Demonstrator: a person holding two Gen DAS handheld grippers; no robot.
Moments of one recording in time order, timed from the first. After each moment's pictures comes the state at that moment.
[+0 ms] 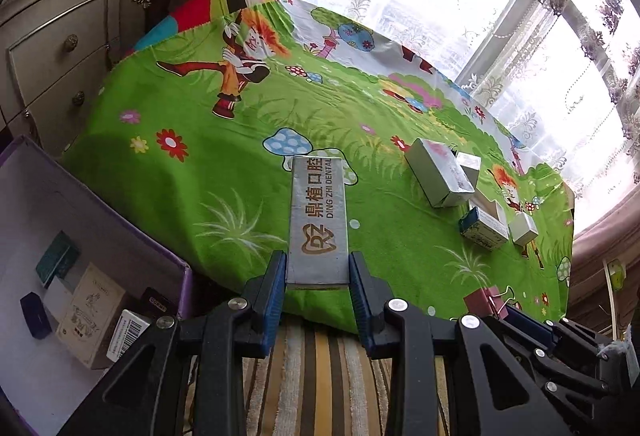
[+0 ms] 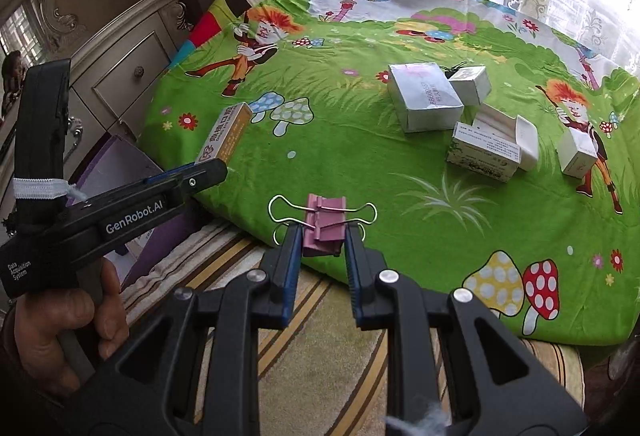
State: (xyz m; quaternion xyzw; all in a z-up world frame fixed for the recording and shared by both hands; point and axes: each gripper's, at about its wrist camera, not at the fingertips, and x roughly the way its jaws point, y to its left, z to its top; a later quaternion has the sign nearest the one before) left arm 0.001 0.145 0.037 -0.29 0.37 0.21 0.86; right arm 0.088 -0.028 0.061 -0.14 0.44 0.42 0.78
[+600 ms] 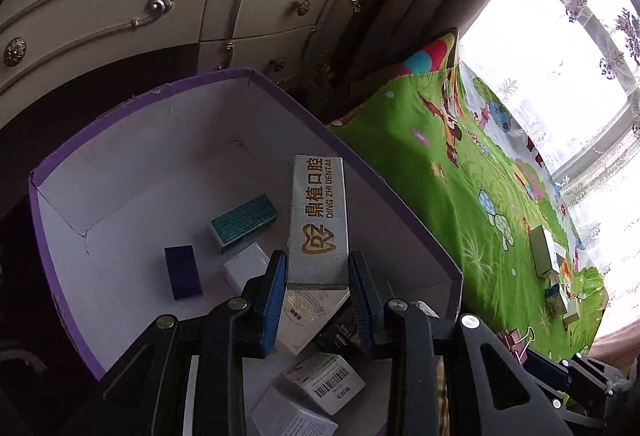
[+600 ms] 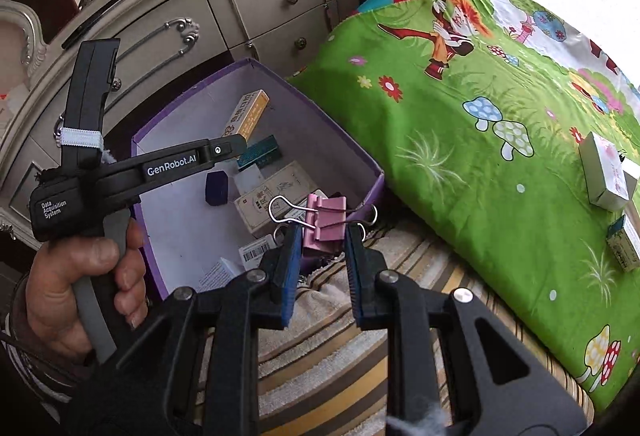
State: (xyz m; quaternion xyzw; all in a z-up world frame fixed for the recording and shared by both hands) left arm -0.176 0.252 0.008 -0.39 0.32 0.37 0.78; right arm -0.046 0.098 0.049 -0.25 0.41 0.57 0.66
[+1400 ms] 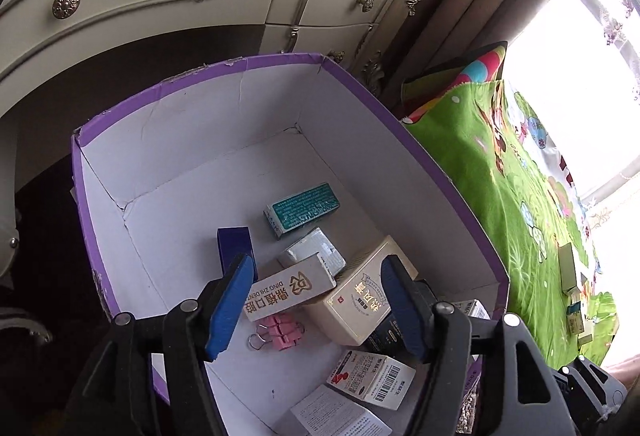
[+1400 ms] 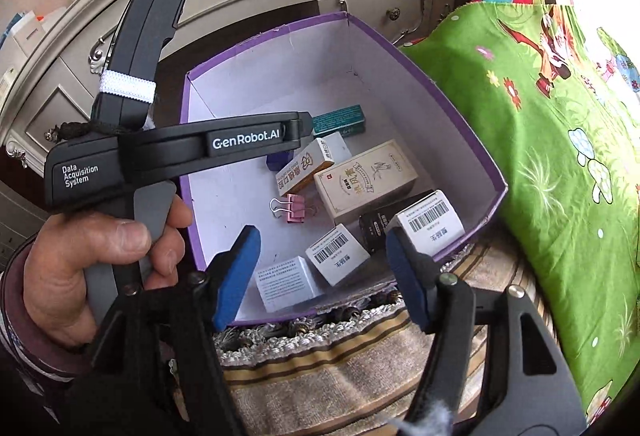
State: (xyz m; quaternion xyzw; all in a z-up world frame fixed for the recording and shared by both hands) left arm -0.202 0.258 -0.009 -0.41 0.31 0.42 0.75; right arm -0.091 0.126 0.030 -0.31 0.40 0.62 0.61
